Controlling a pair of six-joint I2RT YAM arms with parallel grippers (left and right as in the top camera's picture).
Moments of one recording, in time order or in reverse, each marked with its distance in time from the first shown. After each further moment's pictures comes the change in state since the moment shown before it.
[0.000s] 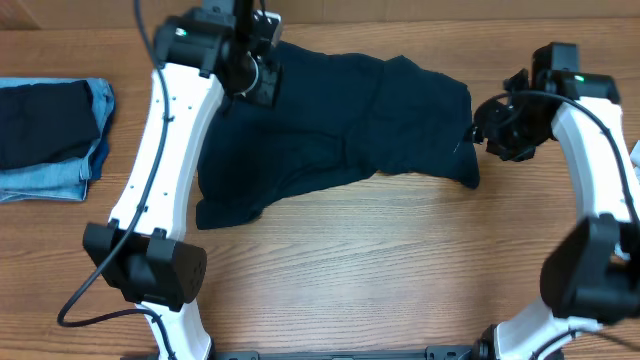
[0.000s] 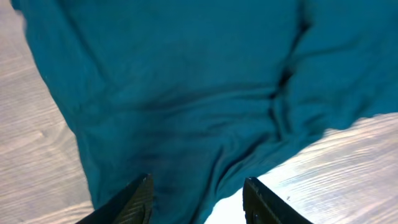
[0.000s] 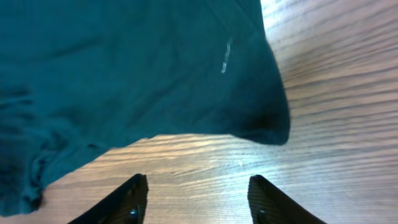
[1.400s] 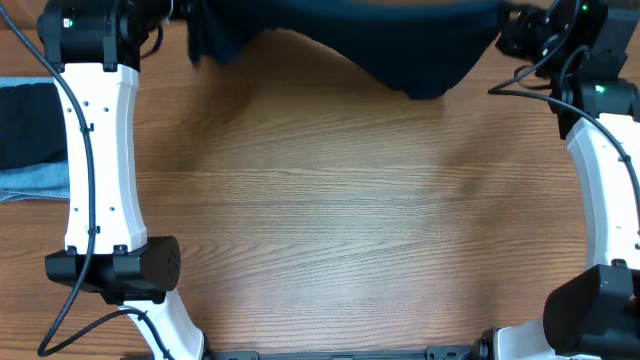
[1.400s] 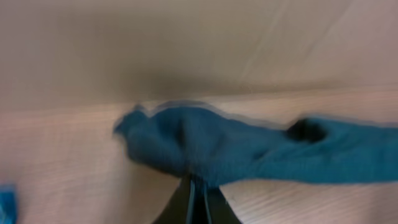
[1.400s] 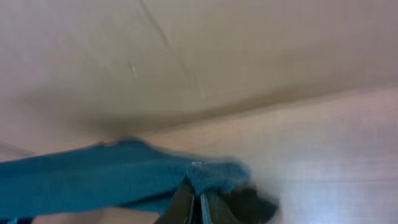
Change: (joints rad) left arm 0.233 0.005 0.356 0.117 0.142 -0.053; right arm 0.005 -0.193 -0.007 0.756 -0.116 0.069
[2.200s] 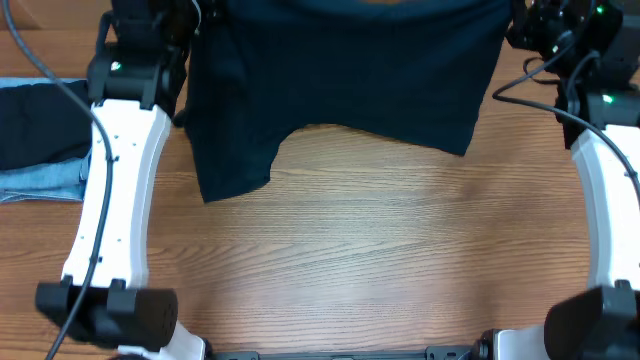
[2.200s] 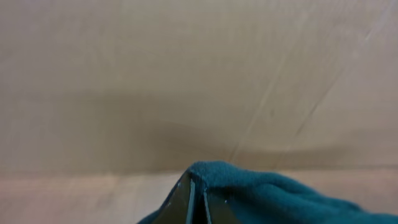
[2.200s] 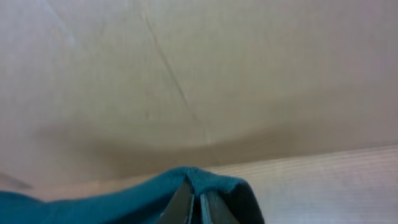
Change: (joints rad) left arm -0.090 -0.221 -0.520 0.696 -0.158 -0.125; right arm 0.001 -0.052 -0.021 0.215 0.047 0.023
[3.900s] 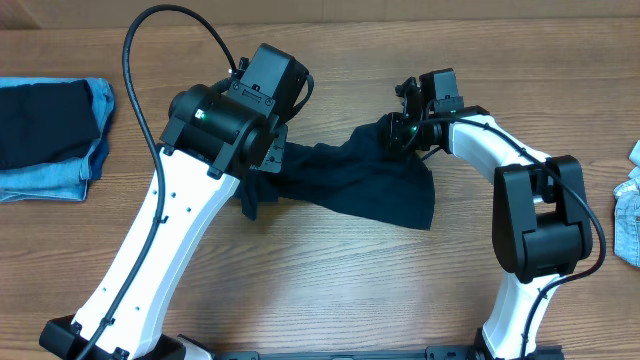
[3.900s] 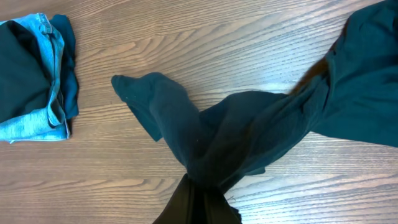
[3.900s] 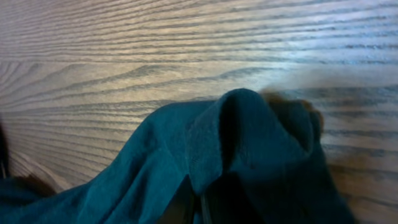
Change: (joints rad) left arm -0.410 -0.136 -0.015 -1.080 -0.438 -0.146; right arm 0.308 0.452 -0.193 -0.205 -0.091 -0.059
